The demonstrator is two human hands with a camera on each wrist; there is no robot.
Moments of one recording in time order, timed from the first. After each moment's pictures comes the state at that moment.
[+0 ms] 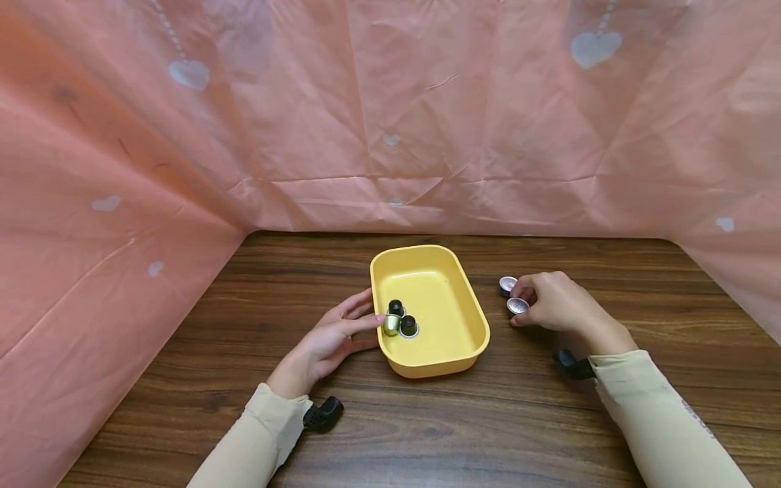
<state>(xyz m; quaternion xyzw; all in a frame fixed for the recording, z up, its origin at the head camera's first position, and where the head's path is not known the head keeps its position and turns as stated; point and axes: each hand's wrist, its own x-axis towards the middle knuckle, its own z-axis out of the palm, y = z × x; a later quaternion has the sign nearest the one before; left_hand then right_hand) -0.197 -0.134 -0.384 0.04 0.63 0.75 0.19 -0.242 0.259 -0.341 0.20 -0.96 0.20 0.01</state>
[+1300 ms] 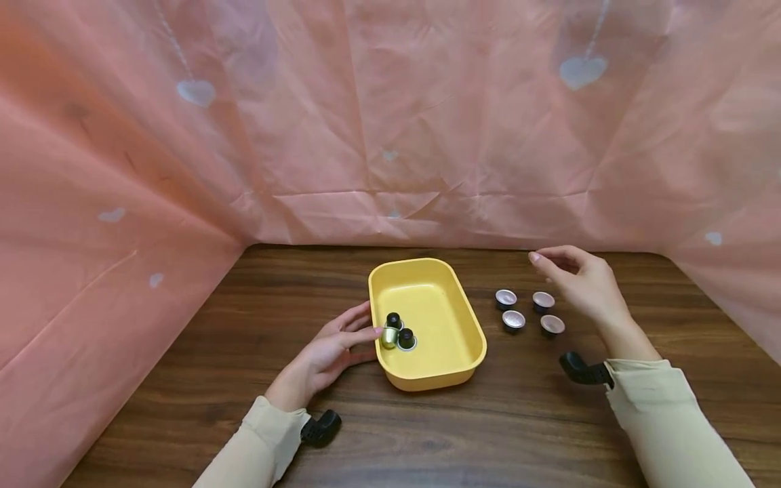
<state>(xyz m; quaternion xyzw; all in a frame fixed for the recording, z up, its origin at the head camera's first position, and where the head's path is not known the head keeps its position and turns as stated) -0.198 -0.135 -0.387 0.05 0.63 0.76 0.19 -0.232 0.279 -0.311 0.03 -0.88 0.45 0.13</state>
